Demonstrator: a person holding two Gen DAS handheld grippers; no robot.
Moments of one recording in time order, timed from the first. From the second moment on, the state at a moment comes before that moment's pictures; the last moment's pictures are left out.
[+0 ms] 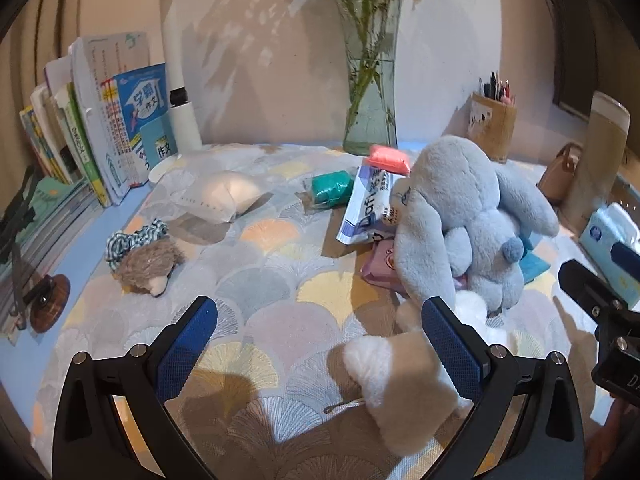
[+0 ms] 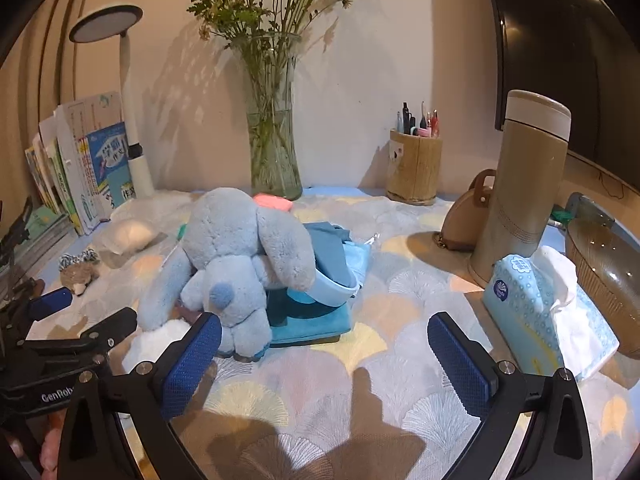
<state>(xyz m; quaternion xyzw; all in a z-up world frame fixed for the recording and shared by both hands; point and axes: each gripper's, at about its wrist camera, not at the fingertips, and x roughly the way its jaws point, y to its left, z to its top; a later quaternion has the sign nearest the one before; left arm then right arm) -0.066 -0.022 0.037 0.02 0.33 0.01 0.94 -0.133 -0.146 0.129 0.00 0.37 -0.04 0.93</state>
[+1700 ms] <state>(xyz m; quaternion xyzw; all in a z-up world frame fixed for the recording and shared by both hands) -0.066 -0.023 0.036 0.02 0.34 -0.01 0.94 -0.125 -0.148 0.113 -0.03 0.37 -0.04 0.93</state>
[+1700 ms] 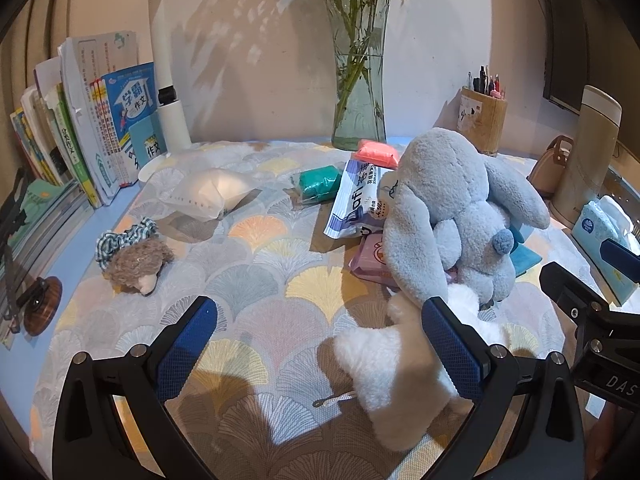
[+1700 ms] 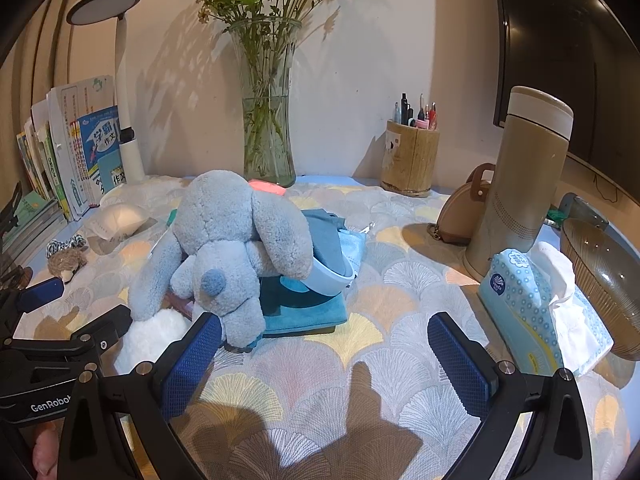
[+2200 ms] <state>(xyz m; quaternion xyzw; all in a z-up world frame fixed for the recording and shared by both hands) -0.066 -0.024 0.036 0.02 0.34 0.00 0.94 -0.125 -0.147 0.113 -0.03 0.37 -0.04 0.93</state>
